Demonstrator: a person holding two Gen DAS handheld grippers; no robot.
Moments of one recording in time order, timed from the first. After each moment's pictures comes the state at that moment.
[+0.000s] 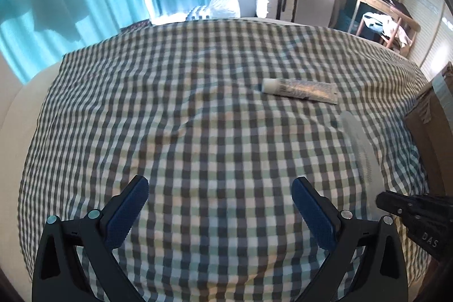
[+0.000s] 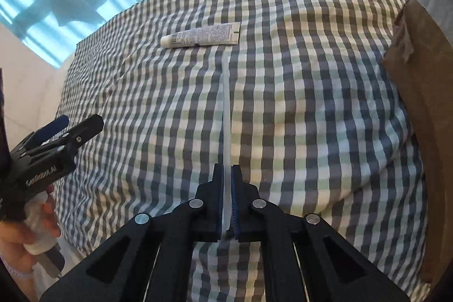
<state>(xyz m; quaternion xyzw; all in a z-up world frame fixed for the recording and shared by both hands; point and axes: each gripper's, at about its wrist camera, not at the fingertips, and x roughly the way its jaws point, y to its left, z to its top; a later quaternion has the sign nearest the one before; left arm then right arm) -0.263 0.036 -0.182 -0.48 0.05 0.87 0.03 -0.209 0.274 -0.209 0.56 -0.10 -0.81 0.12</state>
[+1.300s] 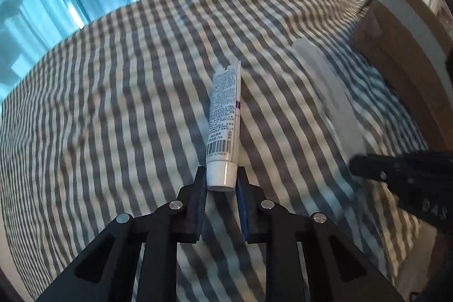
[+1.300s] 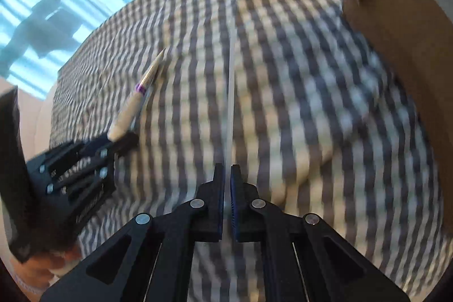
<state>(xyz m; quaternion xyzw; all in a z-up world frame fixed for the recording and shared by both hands) -0.248 0.126 -0.212 -0.52 0.13 0.82 0.18 -0.181 0.292 -0.223 0.57 -0.18 -0.80 0.07</state>
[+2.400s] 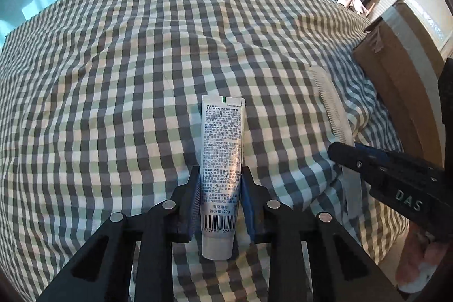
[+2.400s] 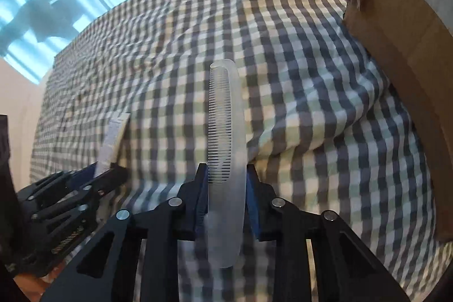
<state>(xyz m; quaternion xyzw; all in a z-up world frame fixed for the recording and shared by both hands) -0.227 0.102 -0.229 -0.55 0.02 0.82 0.16 -0.201 0.265 -0.231 0.55 -0.13 -0.82 0.05</state>
